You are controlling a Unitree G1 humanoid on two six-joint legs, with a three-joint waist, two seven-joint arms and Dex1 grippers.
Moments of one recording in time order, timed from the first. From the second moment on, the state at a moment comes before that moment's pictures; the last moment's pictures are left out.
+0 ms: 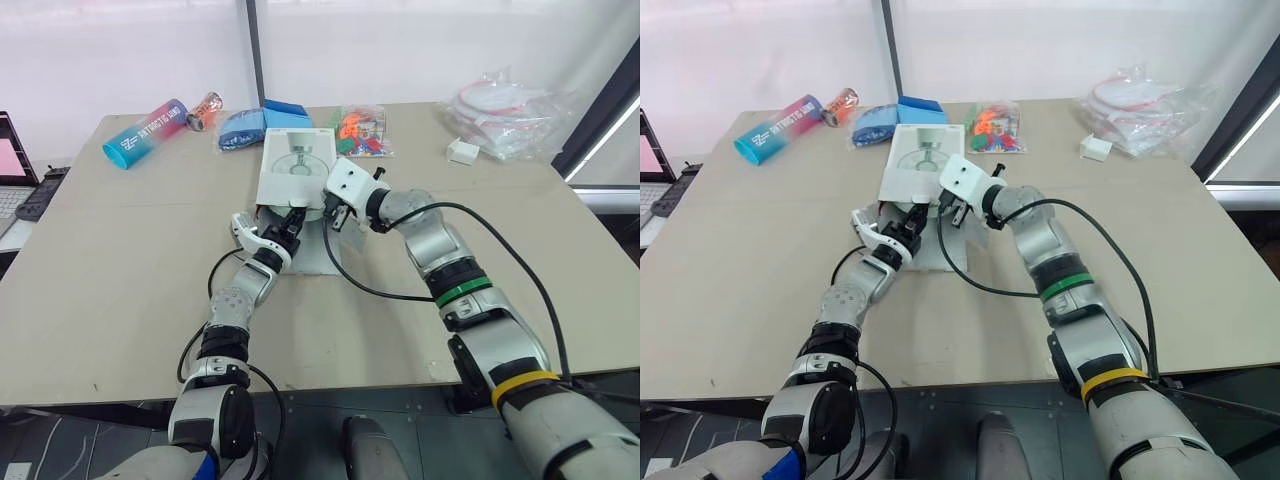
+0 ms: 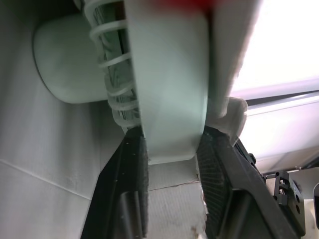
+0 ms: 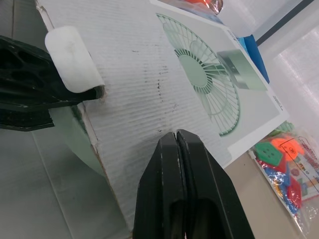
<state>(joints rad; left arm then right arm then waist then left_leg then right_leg) -0.72 -0.14 0.35 0.61 -1.05 0.44 -0.33 -1.03 -0.30 0.25 0.69 -0.27 0.04 0.60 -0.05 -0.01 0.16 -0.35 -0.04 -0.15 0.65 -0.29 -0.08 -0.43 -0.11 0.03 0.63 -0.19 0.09</state>
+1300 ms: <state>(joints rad) -0.38 -0.17 0.35 0.12 -1.20 0.74 -0.12 -1.02 -0.29 0.27 0.67 -0.27 0.04 0.61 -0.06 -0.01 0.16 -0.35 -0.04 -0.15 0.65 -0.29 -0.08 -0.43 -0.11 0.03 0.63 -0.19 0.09</state>
